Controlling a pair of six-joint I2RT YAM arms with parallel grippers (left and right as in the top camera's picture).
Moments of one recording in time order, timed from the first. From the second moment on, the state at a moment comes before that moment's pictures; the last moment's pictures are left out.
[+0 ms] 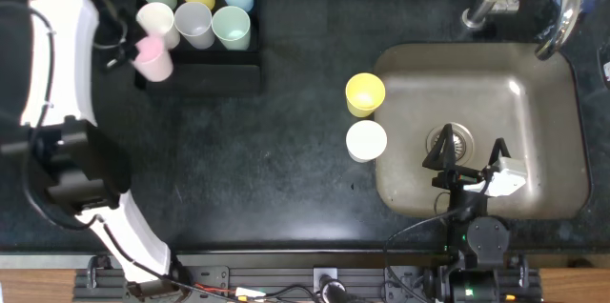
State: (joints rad) left arm 0.17 2.07 2.00 -1.41 -0.08 -0.60; right arm 0.03 0.01 0.02 0.00 0.20 0.28
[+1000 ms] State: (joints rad) left arm 0.18 1.92 1.74 -1.12 -0.03 -0.60; right arm 0.03 0.01 0.02 0.00 0.20 0.28
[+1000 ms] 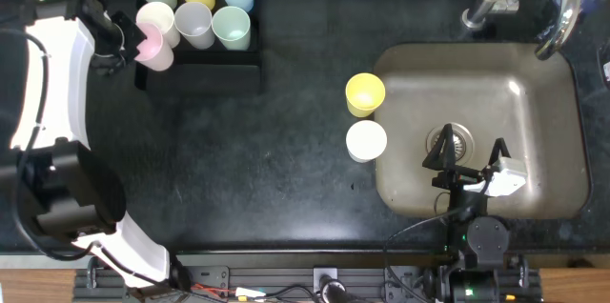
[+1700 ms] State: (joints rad) left arm 0.18 1.92 1.60 -1.04 -0.04 -0.60; right arm 0.03 0.01 0.02 0.00 0.20 0.28
